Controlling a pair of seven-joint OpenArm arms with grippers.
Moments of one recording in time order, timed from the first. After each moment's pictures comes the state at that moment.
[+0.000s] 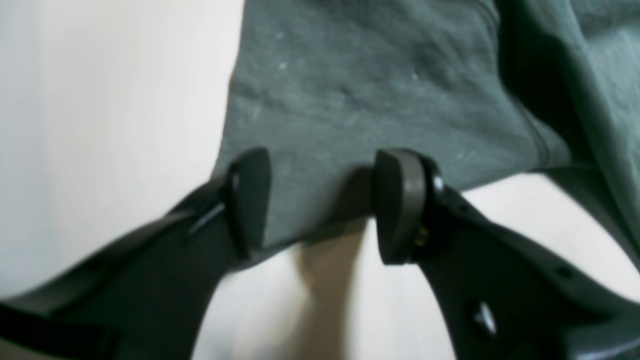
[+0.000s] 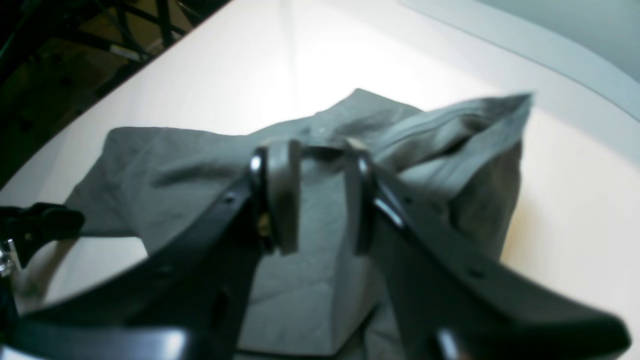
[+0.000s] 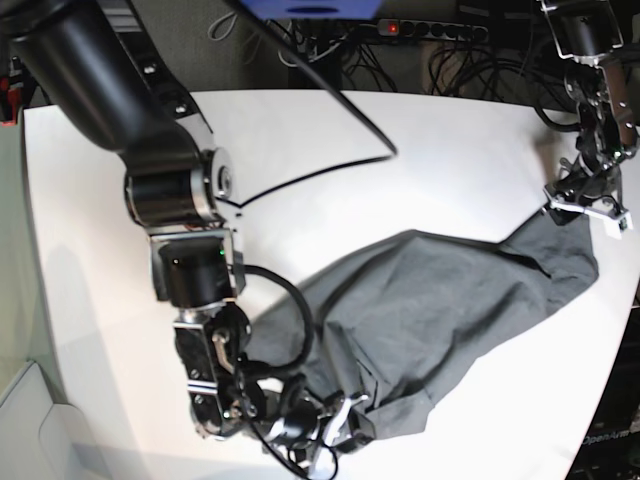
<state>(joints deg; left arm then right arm) 4.7 -21.3 -22.9 72.8 -32.9 -1.5 33.9 48.9 -9.0 1.3 43.8 8.7 39.5 -34.0</state>
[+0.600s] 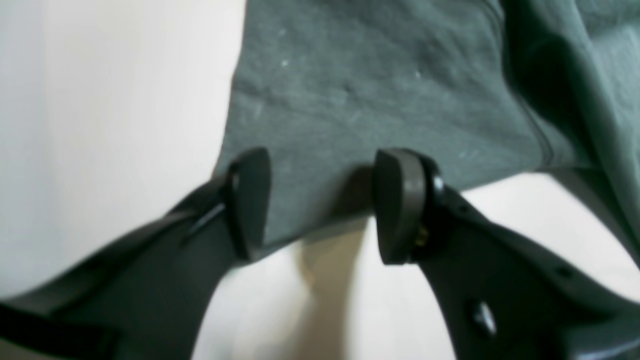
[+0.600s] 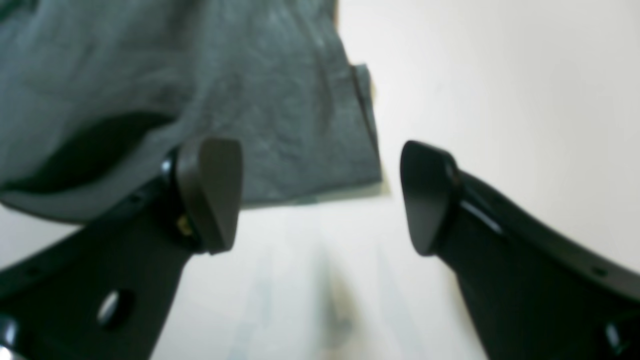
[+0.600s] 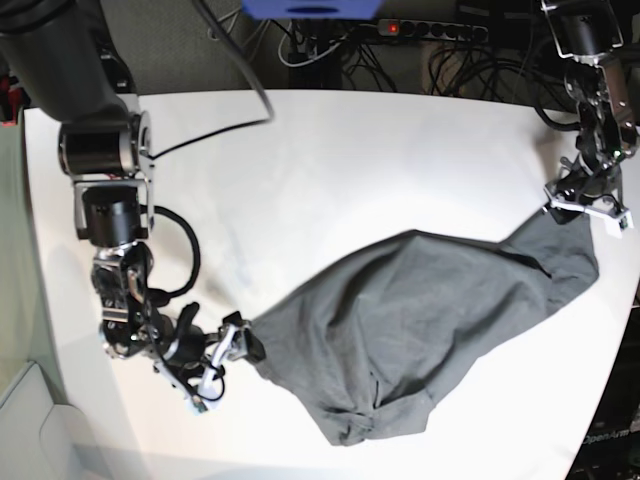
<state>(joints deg) 4.8 -21.2 -22.9 72.8 -32.8 -1.3 33.9 38.0 7.9 -1.6 43.4 8.8 39.4 -29.7</state>
